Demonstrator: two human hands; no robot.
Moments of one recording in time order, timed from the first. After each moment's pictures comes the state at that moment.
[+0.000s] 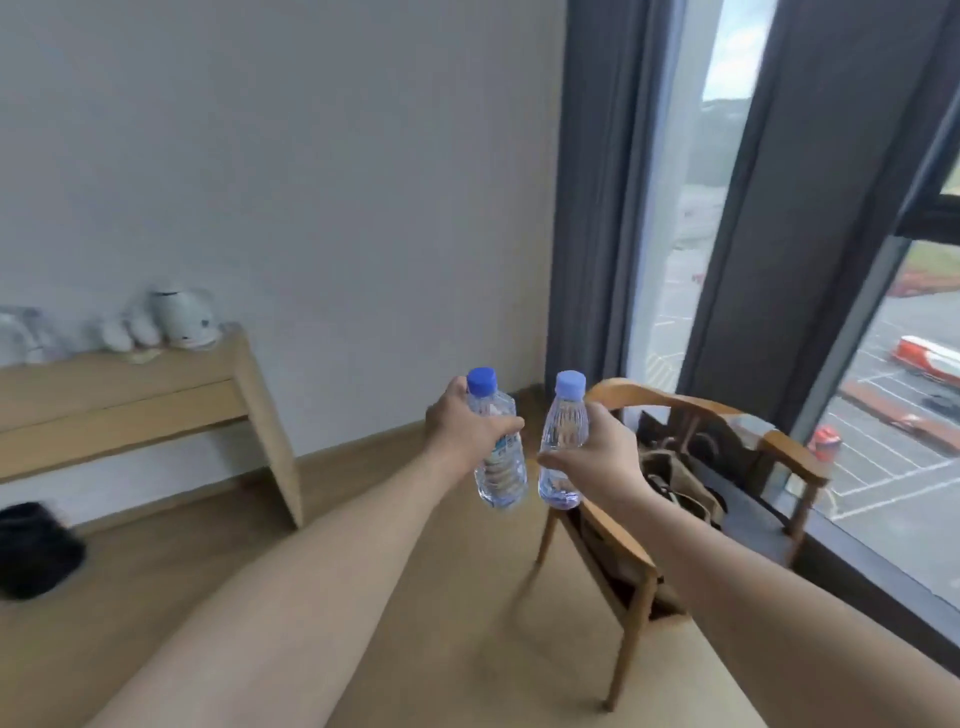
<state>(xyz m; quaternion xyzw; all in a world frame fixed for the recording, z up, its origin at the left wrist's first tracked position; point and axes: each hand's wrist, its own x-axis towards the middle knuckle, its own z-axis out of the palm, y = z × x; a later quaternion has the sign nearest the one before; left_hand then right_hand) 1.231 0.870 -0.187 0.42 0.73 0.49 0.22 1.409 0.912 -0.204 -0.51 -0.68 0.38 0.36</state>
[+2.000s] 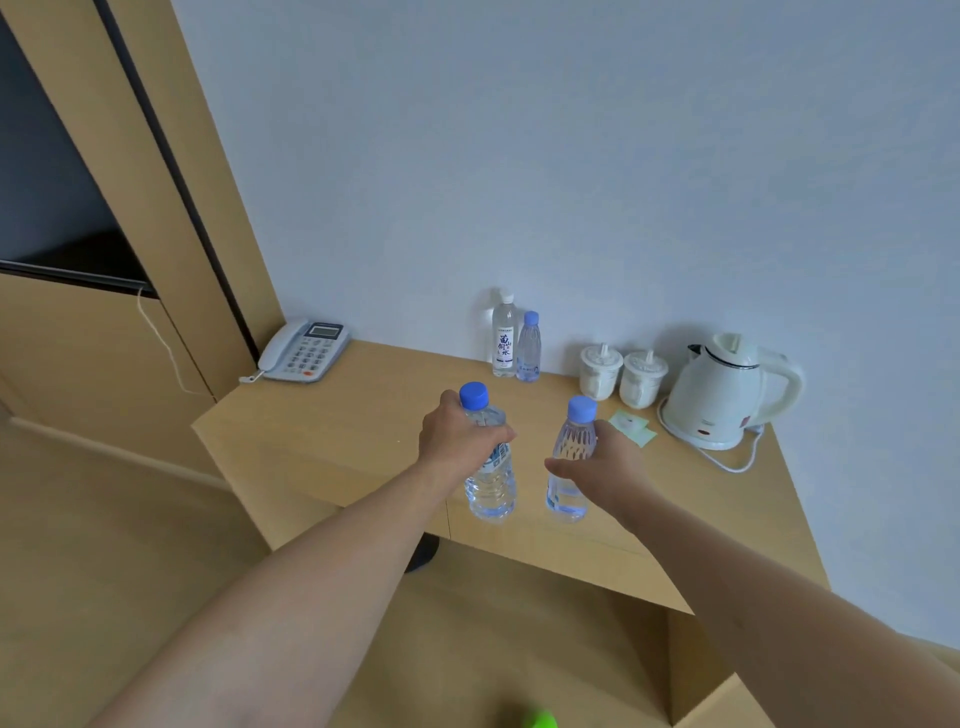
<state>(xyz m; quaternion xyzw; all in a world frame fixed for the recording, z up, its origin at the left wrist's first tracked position) 0.047 0.732 -0.237 0.09 0.86 0.50 0.08 0.158 0.899 -0.245 -0.28 -0.83 0.46 0.09</state>
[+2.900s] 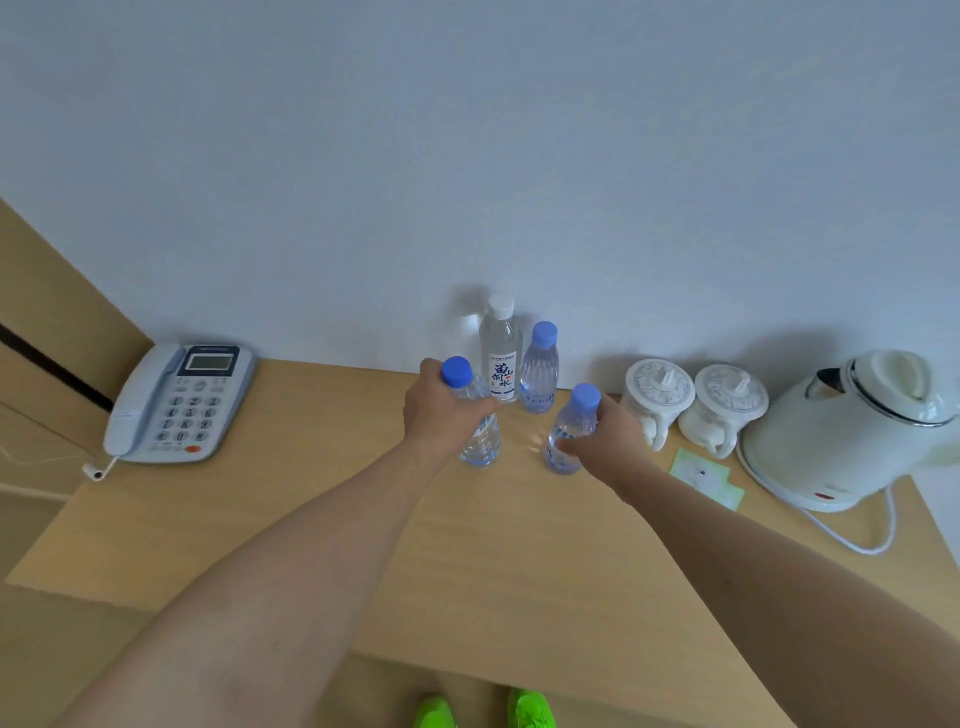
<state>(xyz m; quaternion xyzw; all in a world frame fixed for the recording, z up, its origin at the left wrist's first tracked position) -0.277 0.861 -0.328 0.09 0.88 0.46 0.10 -0.141 1.022 -0.339 -0.37 -0.80 0.46 0.05</state>
